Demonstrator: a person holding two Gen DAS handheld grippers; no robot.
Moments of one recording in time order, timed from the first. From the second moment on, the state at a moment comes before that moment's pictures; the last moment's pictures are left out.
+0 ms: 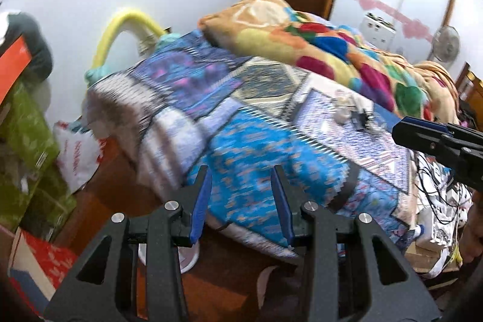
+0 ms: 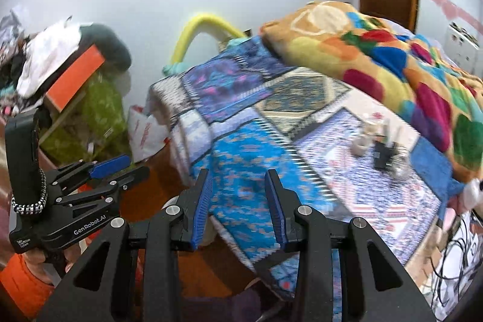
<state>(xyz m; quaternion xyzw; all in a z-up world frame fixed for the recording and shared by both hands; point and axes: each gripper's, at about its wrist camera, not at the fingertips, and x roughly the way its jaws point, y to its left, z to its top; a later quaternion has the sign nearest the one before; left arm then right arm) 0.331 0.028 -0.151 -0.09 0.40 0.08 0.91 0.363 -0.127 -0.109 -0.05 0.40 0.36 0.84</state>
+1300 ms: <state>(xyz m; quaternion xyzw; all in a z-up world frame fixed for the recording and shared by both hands) 0.582 -0.125 -0.267 -0.02 0.47 -0.08 0.88 0.545 -0.274 -0.238 0.07 0.47 0.23 0.85</state>
